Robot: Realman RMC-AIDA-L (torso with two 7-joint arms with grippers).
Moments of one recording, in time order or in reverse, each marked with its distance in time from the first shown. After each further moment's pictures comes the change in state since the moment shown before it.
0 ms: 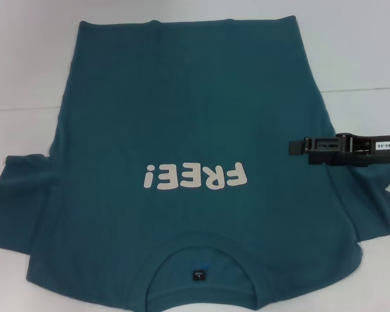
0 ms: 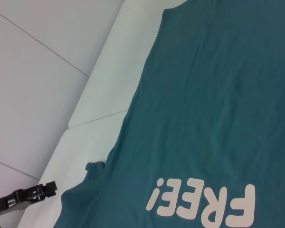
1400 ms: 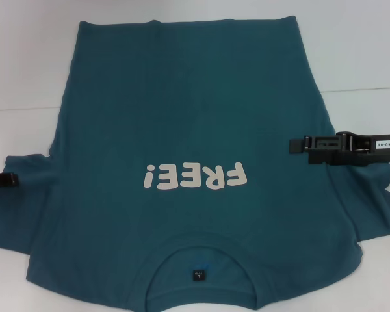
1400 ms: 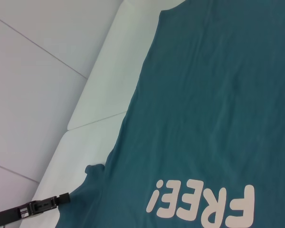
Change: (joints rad) left arm -0.027 0.009 0.024 -0.103 0.009 -0.023 0.071; right arm 0.001 -0.001 0.001 0.001 0.000 0.002 0.017
